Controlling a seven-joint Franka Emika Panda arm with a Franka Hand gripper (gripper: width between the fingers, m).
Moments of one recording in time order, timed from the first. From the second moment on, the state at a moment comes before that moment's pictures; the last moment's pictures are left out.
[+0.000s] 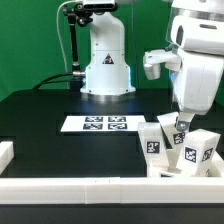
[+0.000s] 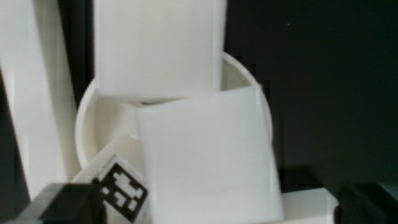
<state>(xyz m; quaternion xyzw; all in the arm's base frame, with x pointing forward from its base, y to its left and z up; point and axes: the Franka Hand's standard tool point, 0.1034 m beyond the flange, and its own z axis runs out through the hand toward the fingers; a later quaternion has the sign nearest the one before) 0.602 0.081 0.092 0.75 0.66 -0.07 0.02</state>
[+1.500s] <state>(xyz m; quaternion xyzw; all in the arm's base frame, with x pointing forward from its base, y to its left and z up) 0.601 0.093 0.093 0.95 0.32 -0.07 0.05</state>
